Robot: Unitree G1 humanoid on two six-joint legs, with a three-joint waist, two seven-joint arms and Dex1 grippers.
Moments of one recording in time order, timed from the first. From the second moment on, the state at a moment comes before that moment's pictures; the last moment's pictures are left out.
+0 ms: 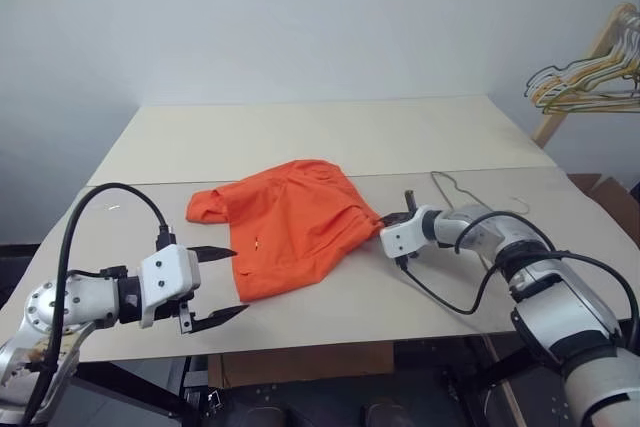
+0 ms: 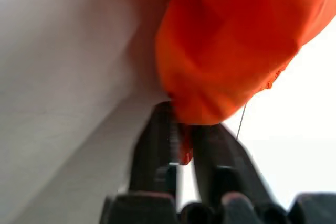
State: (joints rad) left arm 0.17 0.89 0.22 -0.48 -0.36 0.22 -1.08; right arm -0.92 -0.57 0.57 1.09 -0.72 -0.80 0.38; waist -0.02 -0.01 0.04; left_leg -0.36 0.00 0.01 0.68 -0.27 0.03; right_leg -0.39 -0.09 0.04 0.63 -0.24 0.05
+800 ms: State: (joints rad) left arm -0.22 0.86 -0.12 0.20 -0.16 -0.09 -1.39; right arm -0.65 -0.69 0.42 0.44 -0.43 -0.50 0.80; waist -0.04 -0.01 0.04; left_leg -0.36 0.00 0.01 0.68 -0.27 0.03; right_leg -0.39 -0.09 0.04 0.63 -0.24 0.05
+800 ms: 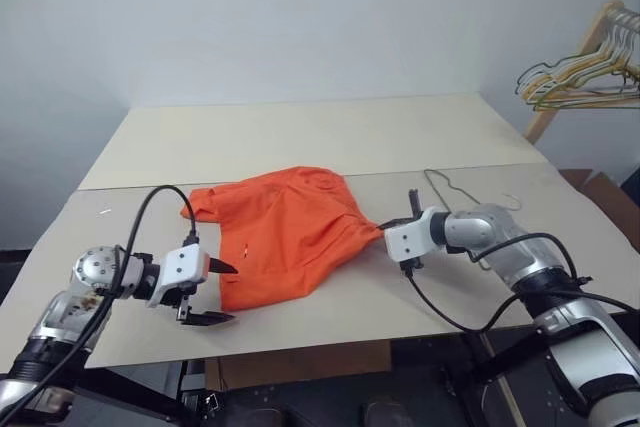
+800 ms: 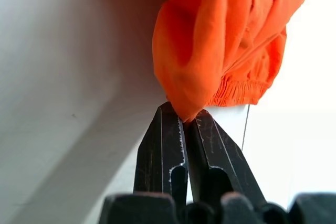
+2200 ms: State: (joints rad) left arm -0.24 0.85 -0.03 0.06 0.07 -0.08 -0.92; right arm -0.48 -0.83 0.30 0.00 -0.16 -0.07 1.03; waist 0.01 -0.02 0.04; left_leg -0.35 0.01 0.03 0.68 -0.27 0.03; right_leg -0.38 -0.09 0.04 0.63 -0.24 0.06
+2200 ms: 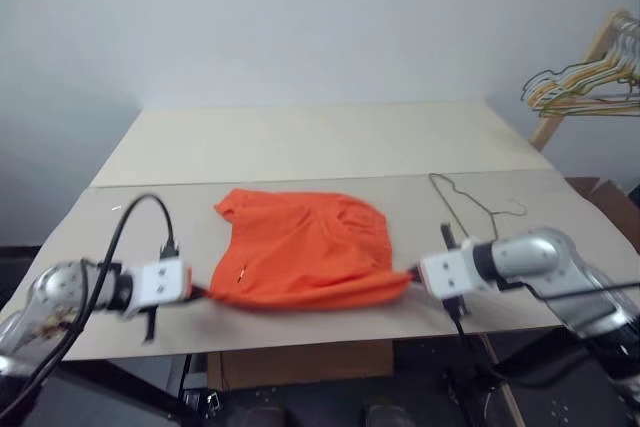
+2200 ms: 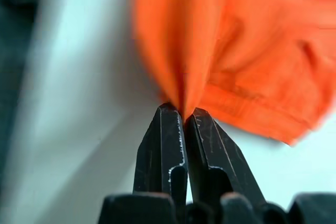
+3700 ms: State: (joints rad) left arm 0.49 1.16 0.27 -0.55 -0.20 0.11 -1.26; right arm -0.41 -0.99 0.42 0.11 -0.18 -0.61 1.16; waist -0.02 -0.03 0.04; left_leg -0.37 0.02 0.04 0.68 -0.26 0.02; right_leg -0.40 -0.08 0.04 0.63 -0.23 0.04
